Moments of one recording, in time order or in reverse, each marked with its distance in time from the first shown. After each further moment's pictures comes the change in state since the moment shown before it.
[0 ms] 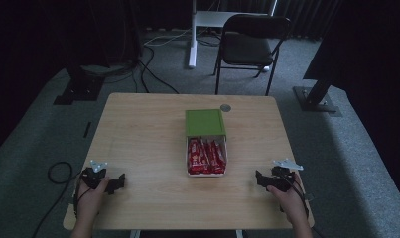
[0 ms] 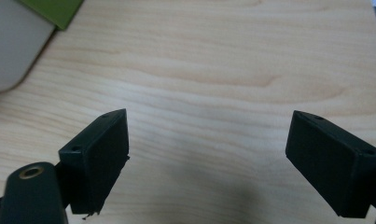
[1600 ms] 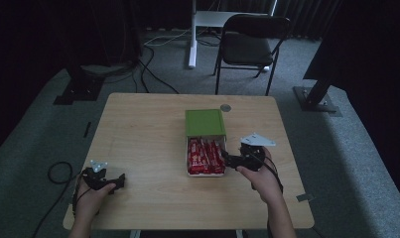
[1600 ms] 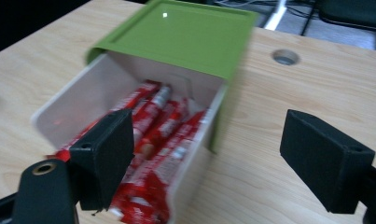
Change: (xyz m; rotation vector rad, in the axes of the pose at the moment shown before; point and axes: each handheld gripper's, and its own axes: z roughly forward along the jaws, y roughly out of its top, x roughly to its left) left arm 0.000 0.000 0.000 -0.001 0.000 0.001; right arm 0.105 0.097 -0.035 -0.169 0.241 -0.155
